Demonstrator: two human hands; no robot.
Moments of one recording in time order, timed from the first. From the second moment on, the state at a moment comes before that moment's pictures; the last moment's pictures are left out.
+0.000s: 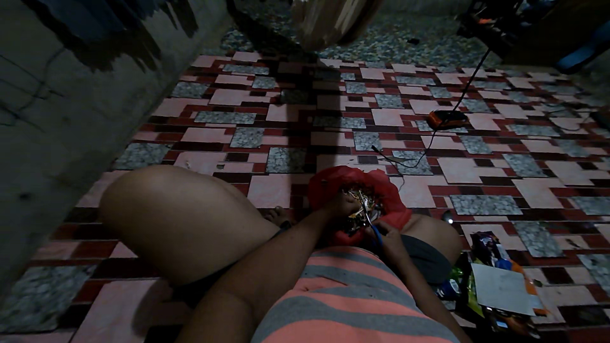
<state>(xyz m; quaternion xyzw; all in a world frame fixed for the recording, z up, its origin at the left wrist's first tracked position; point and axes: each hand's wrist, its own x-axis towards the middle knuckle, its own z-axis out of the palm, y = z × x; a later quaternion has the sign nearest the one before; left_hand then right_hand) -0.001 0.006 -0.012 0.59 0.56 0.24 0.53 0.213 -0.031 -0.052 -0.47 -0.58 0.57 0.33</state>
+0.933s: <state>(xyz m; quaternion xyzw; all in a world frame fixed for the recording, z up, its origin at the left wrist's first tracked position) -0.004 0.002 0.002 0.59 0.60 0.21 0.50 0.213 -0.029 -0.054 -0.47 -0.56 0.60 0.31</state>
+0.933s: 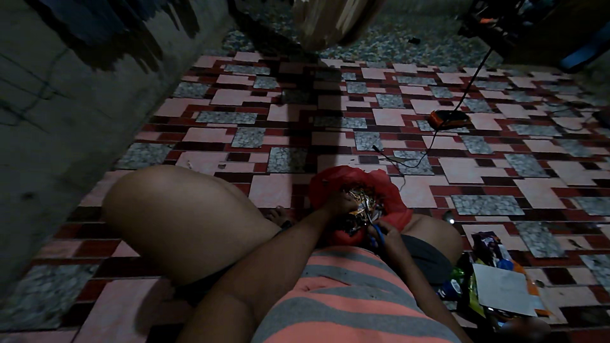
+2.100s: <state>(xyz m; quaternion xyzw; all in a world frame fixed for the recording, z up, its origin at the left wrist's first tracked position) -0.001 0.003 -0.002 0.57 0.60 0.22 0.52 0.213 -0.032 -0.051 -0.47 -0.57 0.58 0.34</state>
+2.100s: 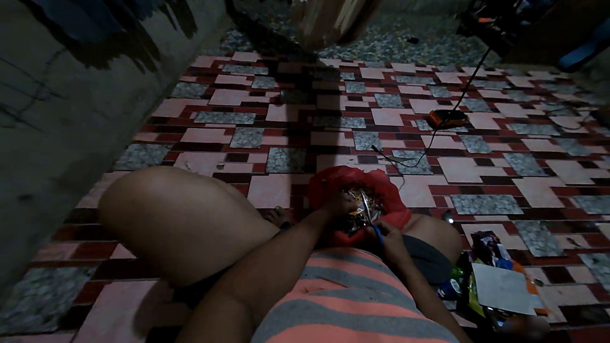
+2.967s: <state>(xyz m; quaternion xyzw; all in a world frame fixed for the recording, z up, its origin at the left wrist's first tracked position) -0.001 0.006 -0.004 0.58 0.59 0.24 0.51 0.213 -0.029 -0.054 -0.47 -0.56 0.59 0.34</state>
